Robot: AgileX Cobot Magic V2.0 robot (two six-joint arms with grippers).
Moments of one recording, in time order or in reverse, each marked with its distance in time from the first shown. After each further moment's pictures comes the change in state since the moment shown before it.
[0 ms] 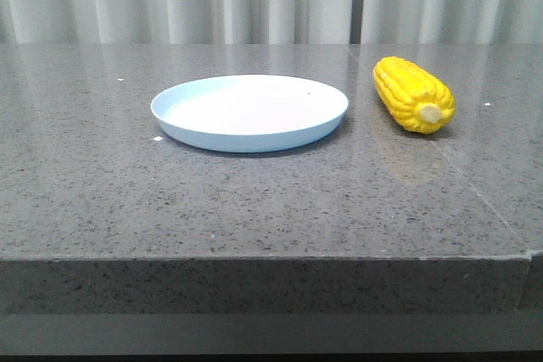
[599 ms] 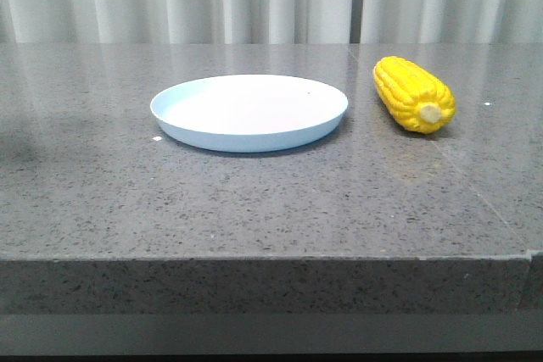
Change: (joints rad) left arm -0.080 0.745 -0.566 -0.003 0.280 0.014; right arm 0.000 0.000 0.000 0.000 0.000 0.000
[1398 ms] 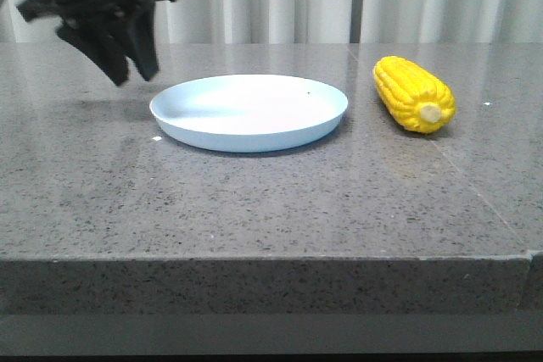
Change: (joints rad) left arm -0.033 0.636 -0.505 -0.329 0.178 0.193; right arm 0.000 0.000 0.000 0.000 0.000 0.000
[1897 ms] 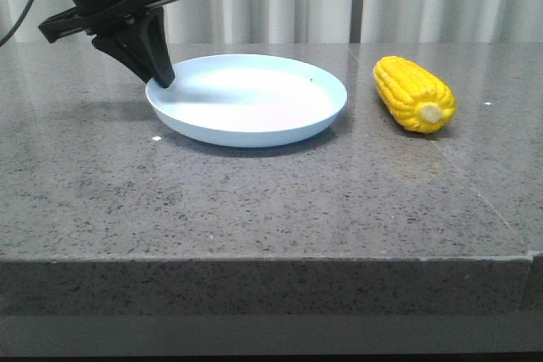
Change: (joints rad) left arm 0.000 0.051 0.000 -0.203 -0.027 0.023; right arm 0.000 0.000 0.000 0.000 0.000 0.000
